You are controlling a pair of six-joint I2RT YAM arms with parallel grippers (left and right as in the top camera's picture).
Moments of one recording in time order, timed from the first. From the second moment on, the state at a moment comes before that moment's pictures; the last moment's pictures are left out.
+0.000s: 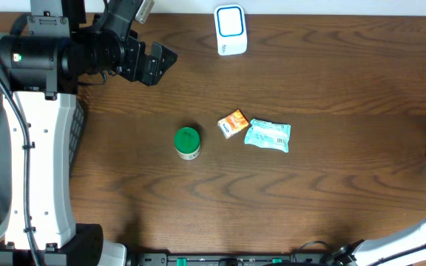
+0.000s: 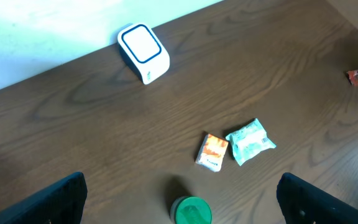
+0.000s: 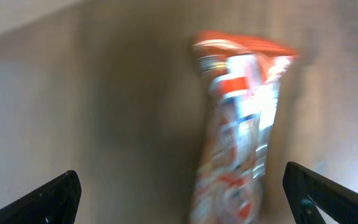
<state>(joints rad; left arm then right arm) -0.06 1.65 2.08 -1.29 0.54 0.30 -0.92 1.95 1.26 -0.17 -0.06 0.80</state>
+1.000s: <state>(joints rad) -0.06 1.65 2.08 -1.29 0.54 0.30 0.33 1.75 1.32 -0.61 -0.04 -0.09</state>
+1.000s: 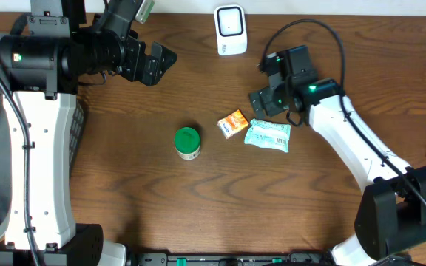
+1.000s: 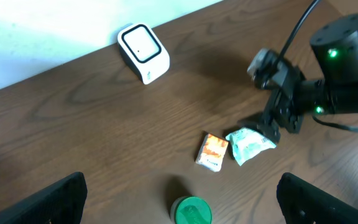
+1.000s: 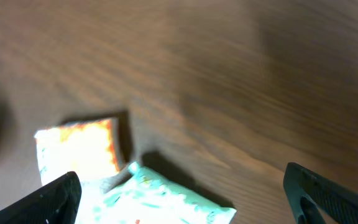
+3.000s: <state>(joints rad) -0.06 1.65 2.08 -1.29 0.54 0.30 0.16 2.01 1.43 -0.67 0.05 0.72</state>
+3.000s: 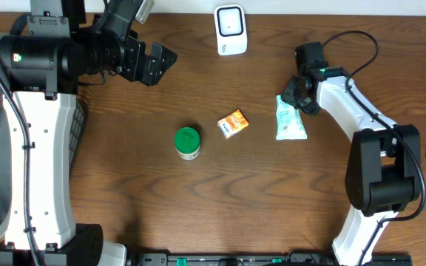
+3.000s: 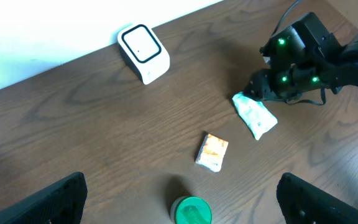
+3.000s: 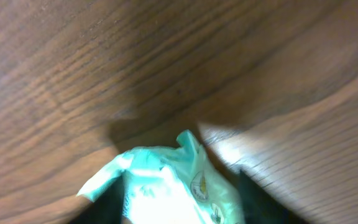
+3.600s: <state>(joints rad) -0.06 1.65 2.08 -1.29 0.54 0.30 0.00 2.01 1.42 -0.81 -0.36 0.03</state>
